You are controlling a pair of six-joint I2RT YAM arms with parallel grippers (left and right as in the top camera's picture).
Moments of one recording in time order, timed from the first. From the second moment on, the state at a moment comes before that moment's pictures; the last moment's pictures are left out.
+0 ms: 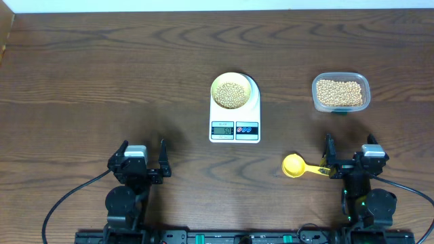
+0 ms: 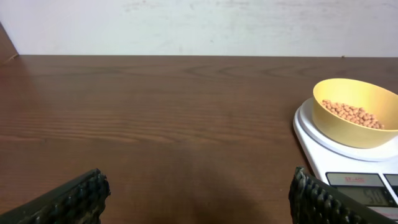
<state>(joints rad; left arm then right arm) -0.07 0.01 0.09 -0.28 -0.04 -0.02 -0.03 0.01 0.01 -0.07 -0.03 0.02</state>
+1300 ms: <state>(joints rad) -0.07 0.03 0.03 -0.14 -0.06 -0.02 -0.03 0.01 0.01 -0.07 -0.03 0.02</state>
